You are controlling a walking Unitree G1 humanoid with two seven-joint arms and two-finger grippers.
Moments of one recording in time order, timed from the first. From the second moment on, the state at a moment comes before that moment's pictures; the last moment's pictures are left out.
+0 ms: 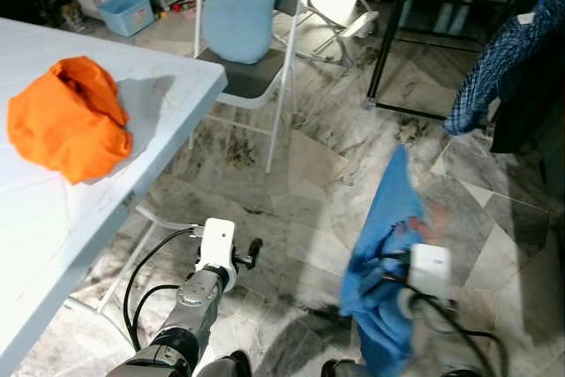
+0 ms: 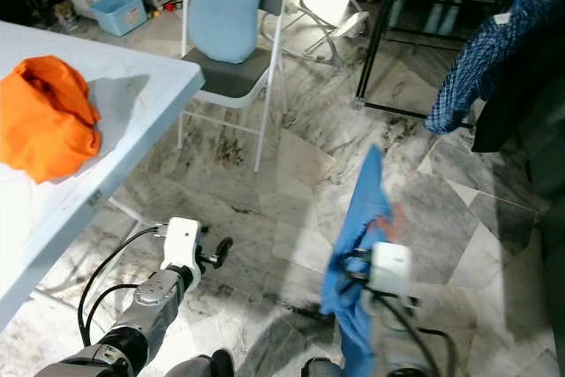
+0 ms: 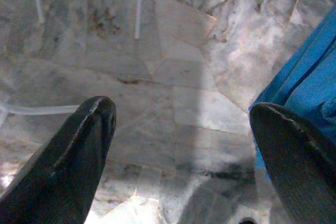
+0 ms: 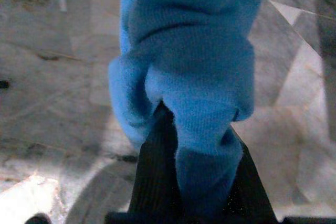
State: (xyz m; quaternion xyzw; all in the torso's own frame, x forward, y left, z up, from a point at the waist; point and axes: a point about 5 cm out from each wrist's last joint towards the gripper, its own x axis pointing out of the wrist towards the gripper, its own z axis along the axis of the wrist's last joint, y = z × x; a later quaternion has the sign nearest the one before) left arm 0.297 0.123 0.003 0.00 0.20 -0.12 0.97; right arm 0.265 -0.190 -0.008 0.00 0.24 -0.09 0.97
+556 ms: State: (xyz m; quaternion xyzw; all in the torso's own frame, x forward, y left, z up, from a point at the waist) left arm 0.297 0.119 0.004 -0.03 0.20 -0.13 0.97; right arm 0.260 -0.199 -0.007 -0.01 0.23 -0.10 0.97
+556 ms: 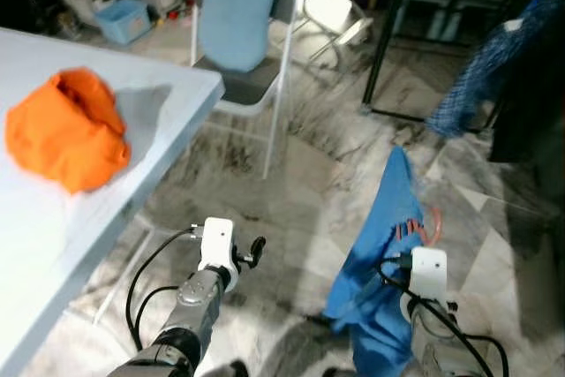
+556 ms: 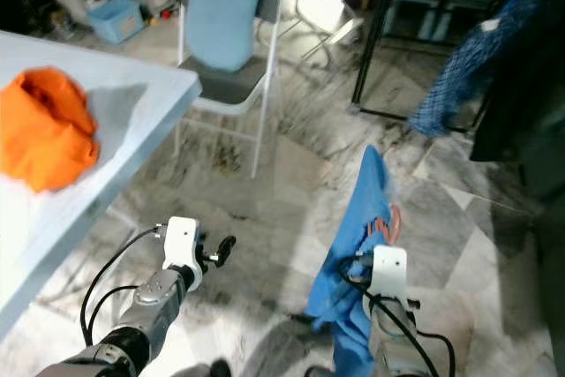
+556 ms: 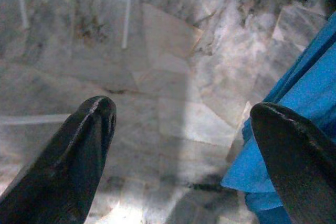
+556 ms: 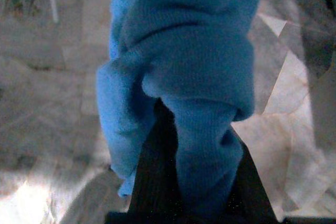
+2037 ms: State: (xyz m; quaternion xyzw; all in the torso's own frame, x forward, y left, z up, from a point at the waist) left arm 0.300 0.103 0.008 -0.04 0.20 -0.17 0.96; right arm 0.267 -0.193 -0.005 0.00 0.23 -0.09 0.97
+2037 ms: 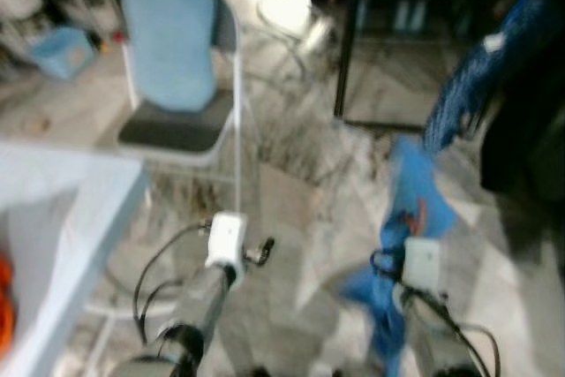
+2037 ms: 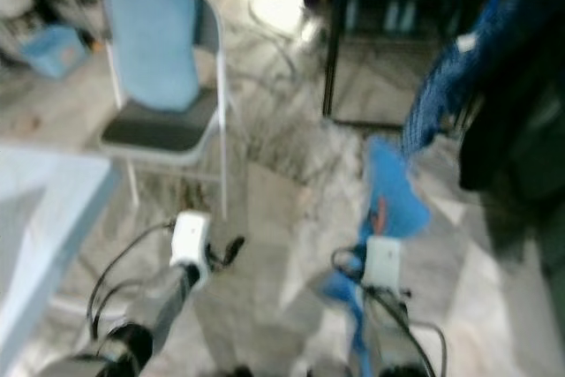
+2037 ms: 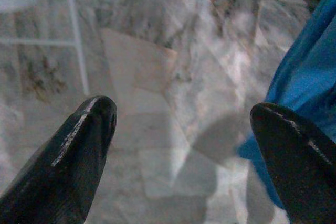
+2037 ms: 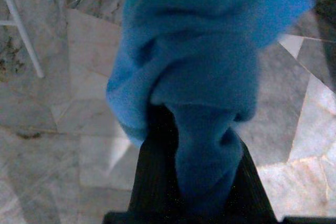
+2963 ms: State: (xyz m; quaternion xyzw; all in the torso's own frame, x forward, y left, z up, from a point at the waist) left arm 0.300 0.095 0.009 -0.03 0.20 -0.20 0.96; right arm 0.272 -0.209 0.001 0.00 0.22 -0.13 0.97
